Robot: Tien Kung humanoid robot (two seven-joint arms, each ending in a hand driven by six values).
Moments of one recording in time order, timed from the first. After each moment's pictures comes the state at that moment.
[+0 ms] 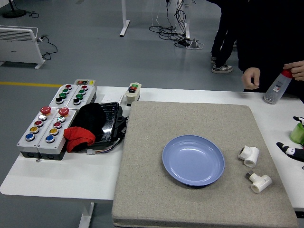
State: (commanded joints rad) left arm -0.14 0.12 -0.19 -0.25 0.17 0.16 0.11; right arm 0.28 -0.19 1.67 1.33 -2.16 0.21 0.01
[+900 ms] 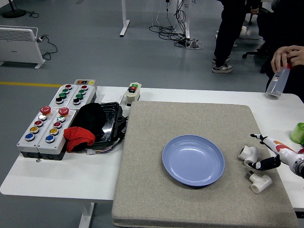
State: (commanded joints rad) left arm -0.13 0.12 -0.19 -0.25 0.17 0.16 0.11; right arm 0.51 -0.16 1.50 1.02 -2.17 0.39 -0.08
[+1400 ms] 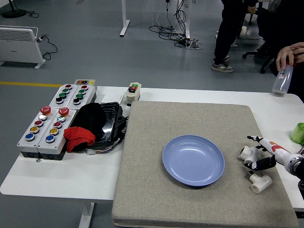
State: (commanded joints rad) left arm -0.13 0.11 -0.20 -0.25 0.17 0.16 0.11; right arm 0.55 -0.13 1.50 0.96 -2.18 0.38 -0.08
